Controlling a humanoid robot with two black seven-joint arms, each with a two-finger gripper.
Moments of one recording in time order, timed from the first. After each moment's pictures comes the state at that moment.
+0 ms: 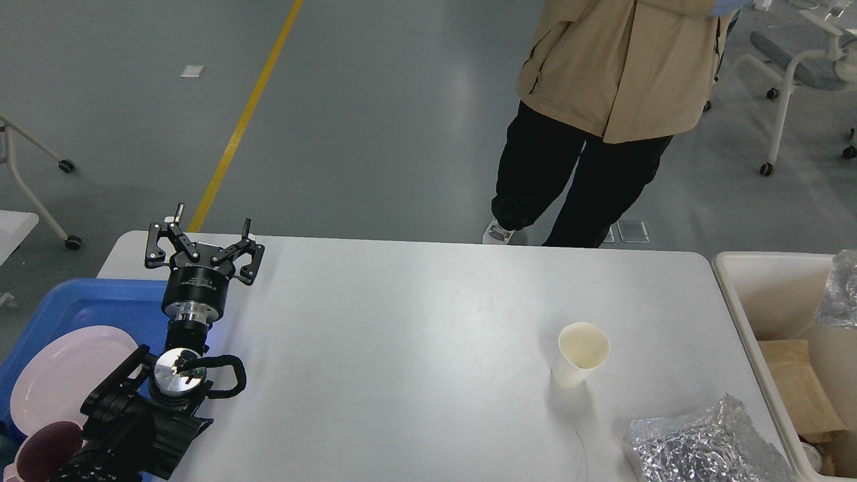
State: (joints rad) left arm -0.50 0.07 -1.28 -0.53 0.01 -0.56 -0.33; right arm 0.66 -0.63 -1.18 -0.12 -0.12 0.15 -0.03
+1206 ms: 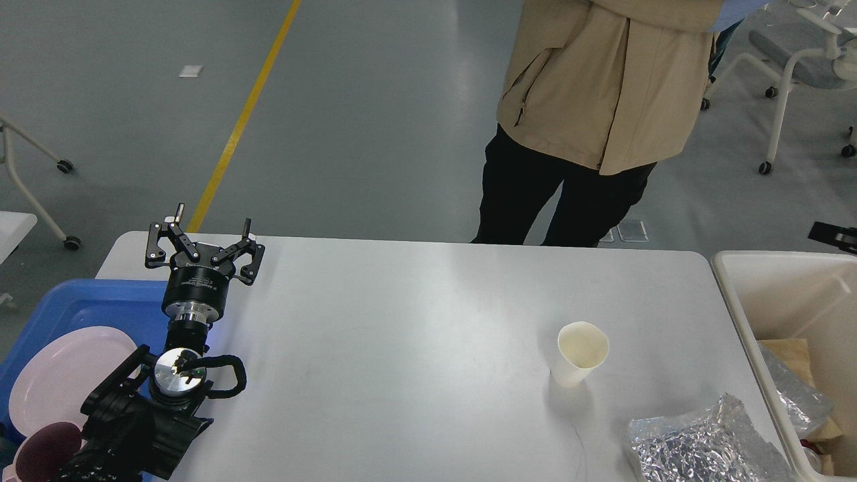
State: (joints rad) left arm -0.50 0.07 -1.28 -0.53 0.01 -0.56 -0.33; right arm 0.97 -0.52 -1.18 -0.05 -0.06 0.38 0.30
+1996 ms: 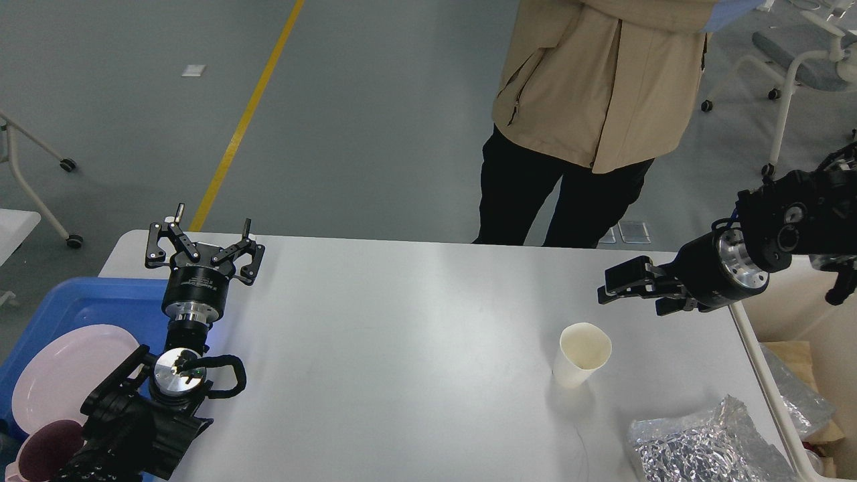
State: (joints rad) left arm -0.50 0.07 -1.28 -0.53 0.01 -0.56 -0.33; right arm 1.84 -0.57 -1.16 1.41 -0.40 0.38 0.22
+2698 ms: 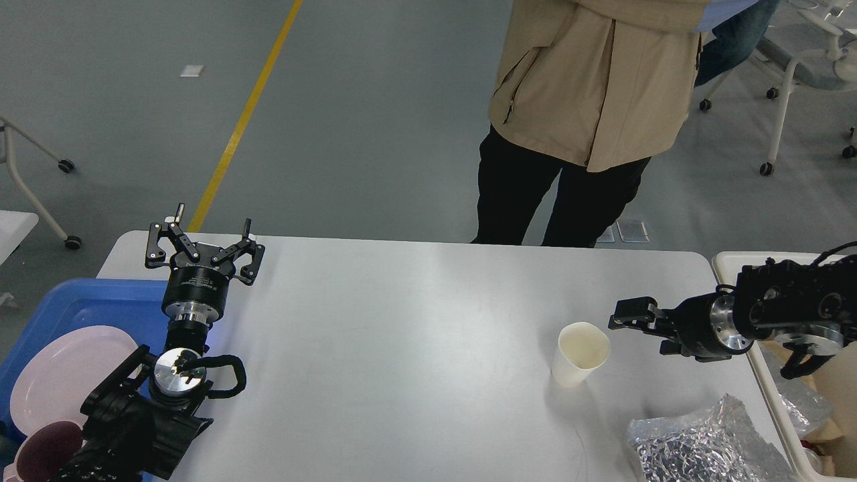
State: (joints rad) left arm -0.50 0.07 -1.28 -0.53 0.01 -0.56 -0.33; right arm 1.45 -0.55 -1.08 1.24 -0.20 0.12 0.22
